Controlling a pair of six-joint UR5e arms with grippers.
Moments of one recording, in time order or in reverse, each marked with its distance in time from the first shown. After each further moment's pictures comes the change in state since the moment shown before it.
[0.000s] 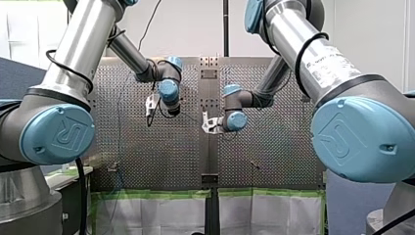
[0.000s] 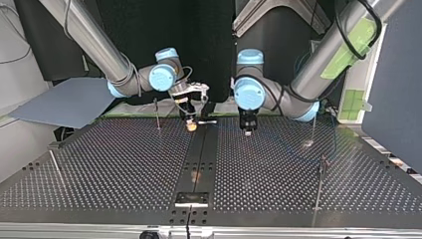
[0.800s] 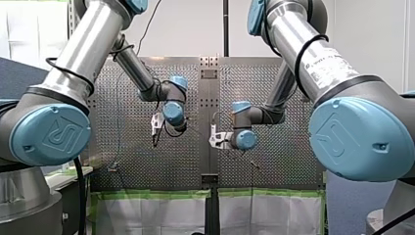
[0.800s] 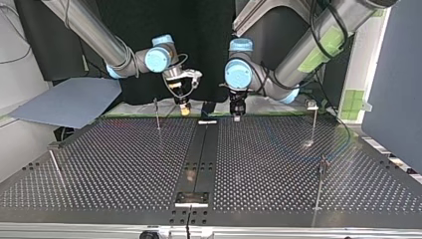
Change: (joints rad) left arm -0.067 -0.098 -0.122 0.256 -0.007 -0.007; right arm -0.035 0.007 0.226 -0.249 -0.020 0.110
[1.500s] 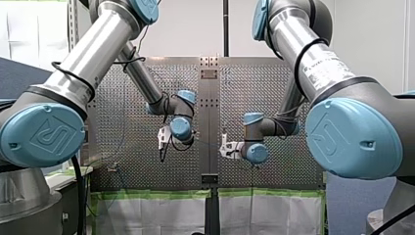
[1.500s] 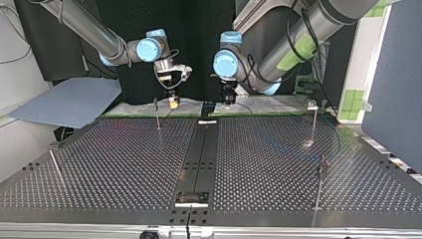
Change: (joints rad) left arm -0.077 -0.098 -0.020 0.098 -0.046 -0.034; right arm -0.068 0.028 0.128 -0.211 -0.004 -0.005
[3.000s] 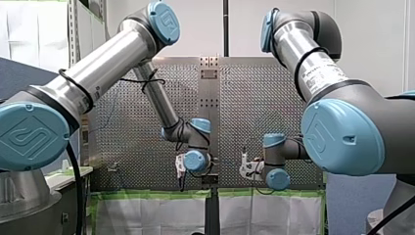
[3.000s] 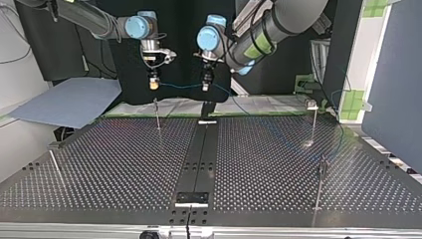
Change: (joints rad) left arm -0.174 -0.216 -0.010 0.291 -0.013 -0.082; right arm -0.119 0.064 0.256 -0.339 0.057 -0.021
